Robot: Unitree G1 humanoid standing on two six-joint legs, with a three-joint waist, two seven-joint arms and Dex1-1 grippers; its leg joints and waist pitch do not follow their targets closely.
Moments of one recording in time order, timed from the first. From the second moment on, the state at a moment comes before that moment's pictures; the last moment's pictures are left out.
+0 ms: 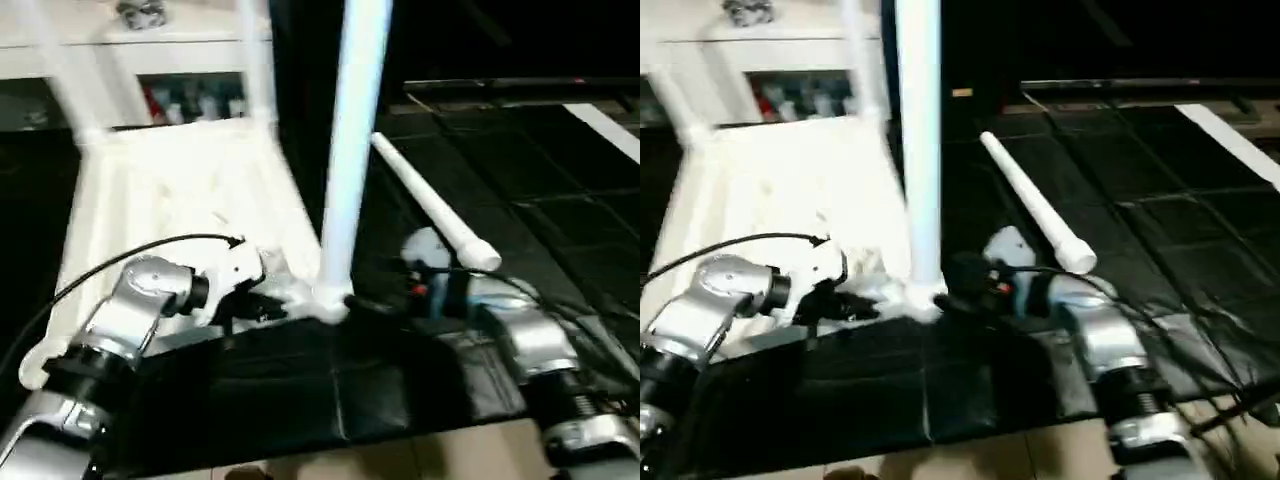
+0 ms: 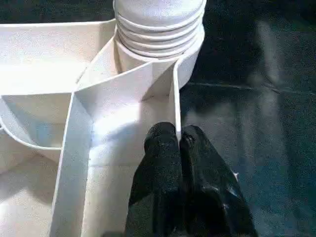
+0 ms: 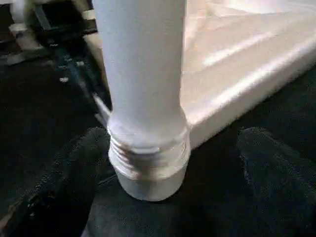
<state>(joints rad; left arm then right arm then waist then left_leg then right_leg) -0.52 0.53 -0.28 0.43 -0.03 0.16 -1.30 -0.46 -0.33 0.14 0.45 0.19 0.11 1.13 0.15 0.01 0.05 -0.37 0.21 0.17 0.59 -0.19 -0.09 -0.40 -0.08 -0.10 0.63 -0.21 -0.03</state>
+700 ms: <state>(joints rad) -0.58 0.50 -0.37 0.52 -0.02 0.00 -1.44 -0.46 -0.37 0.28 0.45 0.16 0.06 1.34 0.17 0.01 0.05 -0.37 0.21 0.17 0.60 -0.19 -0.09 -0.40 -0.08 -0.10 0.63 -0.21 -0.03</state>
